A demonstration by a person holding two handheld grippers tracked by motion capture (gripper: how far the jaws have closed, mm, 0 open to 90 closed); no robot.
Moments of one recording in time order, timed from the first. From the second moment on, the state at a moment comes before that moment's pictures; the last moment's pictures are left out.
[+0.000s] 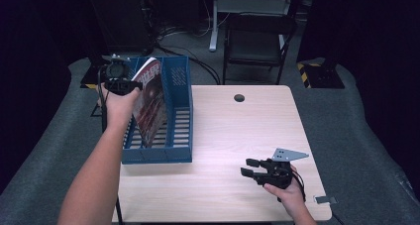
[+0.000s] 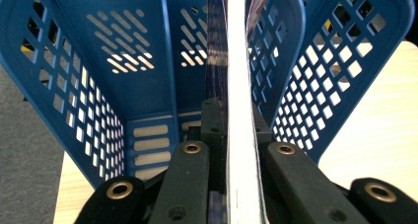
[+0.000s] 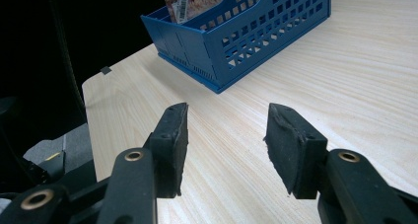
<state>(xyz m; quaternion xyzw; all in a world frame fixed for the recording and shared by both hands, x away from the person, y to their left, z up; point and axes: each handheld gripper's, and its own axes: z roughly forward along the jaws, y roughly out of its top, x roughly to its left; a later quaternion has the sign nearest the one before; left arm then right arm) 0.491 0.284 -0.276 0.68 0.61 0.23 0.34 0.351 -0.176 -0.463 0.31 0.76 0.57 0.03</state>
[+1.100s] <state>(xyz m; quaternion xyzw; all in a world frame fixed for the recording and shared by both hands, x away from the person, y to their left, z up) 0.484 0.295 -0.296 0.71 0.60 0.19 0.31 0.351 -0.172 -0.464 0.31 0.76 0.57 0.03</state>
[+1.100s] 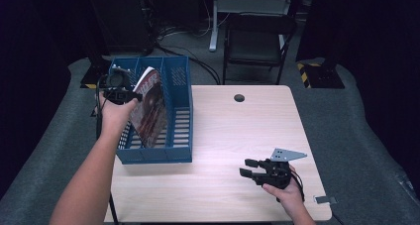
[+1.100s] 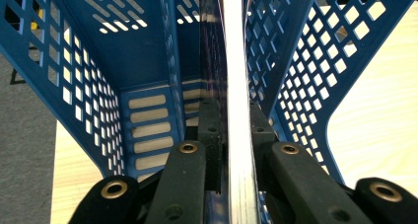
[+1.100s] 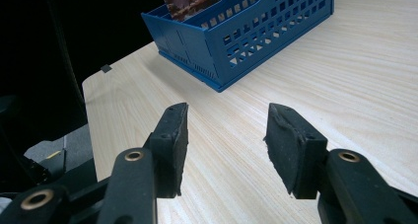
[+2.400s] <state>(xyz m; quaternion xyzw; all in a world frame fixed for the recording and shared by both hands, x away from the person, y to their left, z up) 0.454 0.303 -0.287 0.71 0.60 0.18 0.32 0.350 -0.173 -0.464 0.31 0.76 0.56 0.03</state>
